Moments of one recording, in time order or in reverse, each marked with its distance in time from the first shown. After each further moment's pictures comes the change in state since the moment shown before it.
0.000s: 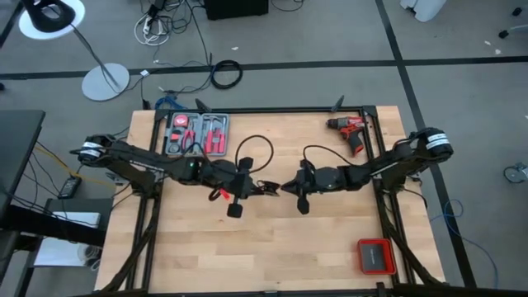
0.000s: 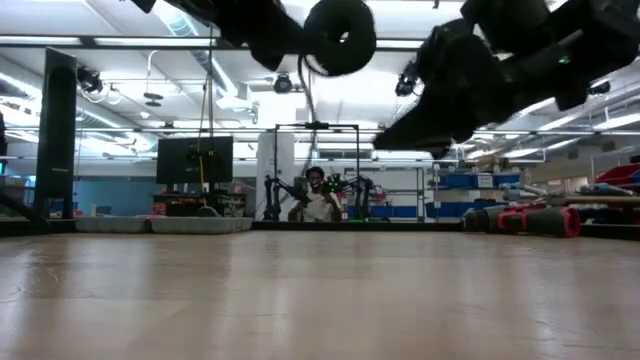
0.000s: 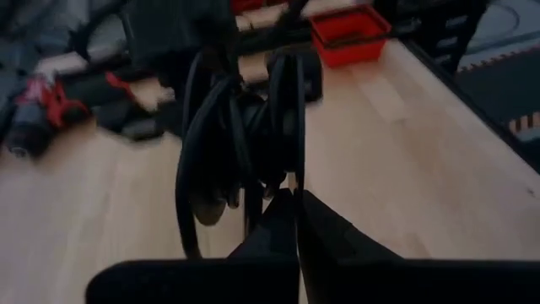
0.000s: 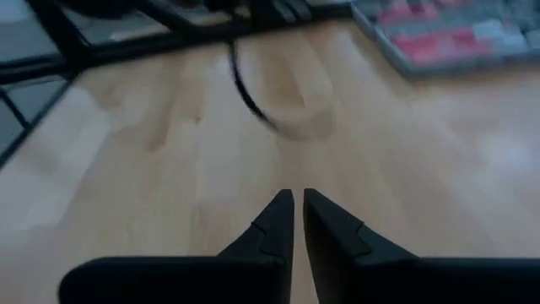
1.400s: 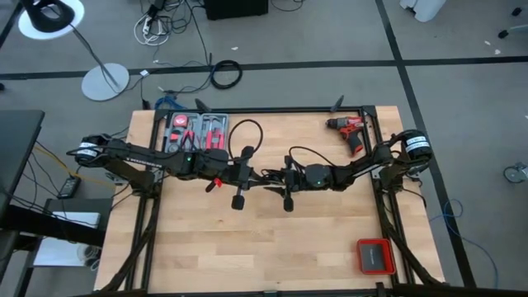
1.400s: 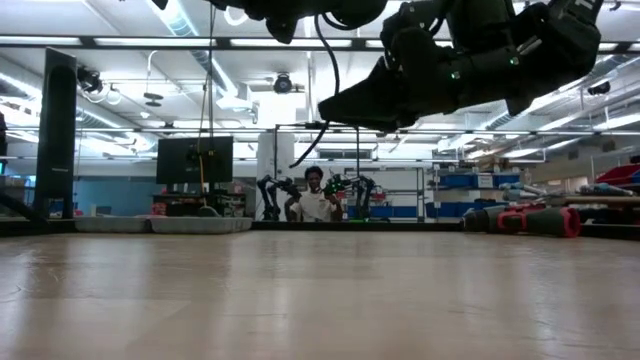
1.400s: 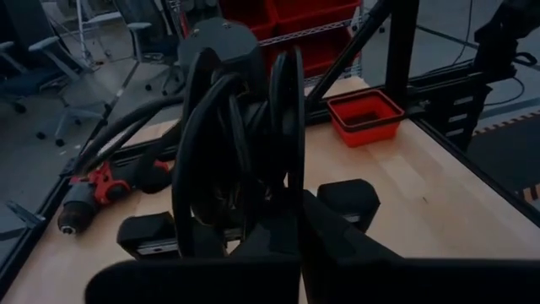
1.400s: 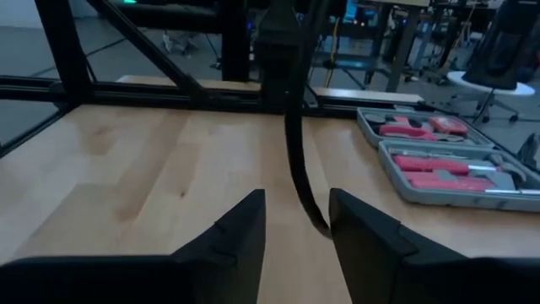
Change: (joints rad) left arm 0.054 -0.025 0.008 0.173 0.033 0.042; right arm -0.034 0.169 0.138 0.214 -0.010 -0.243
